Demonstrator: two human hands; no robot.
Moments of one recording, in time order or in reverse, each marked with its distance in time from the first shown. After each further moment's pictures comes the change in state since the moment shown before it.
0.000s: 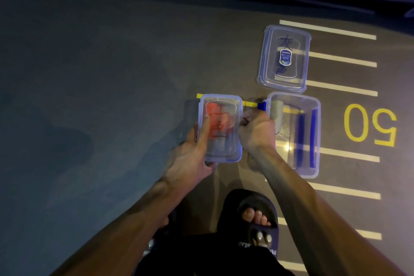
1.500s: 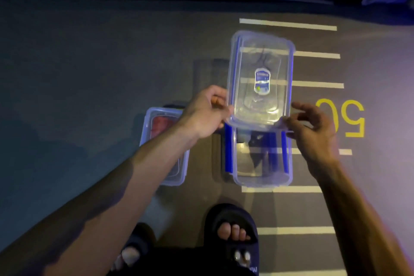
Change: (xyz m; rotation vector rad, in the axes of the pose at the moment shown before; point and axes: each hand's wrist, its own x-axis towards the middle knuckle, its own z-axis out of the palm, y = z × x) left_hand 0.135 0.096 -0.040 -1.035 -0.130 -0.105; right_hand 0.032 0.095 -0.132 0.495 0.215 0.084
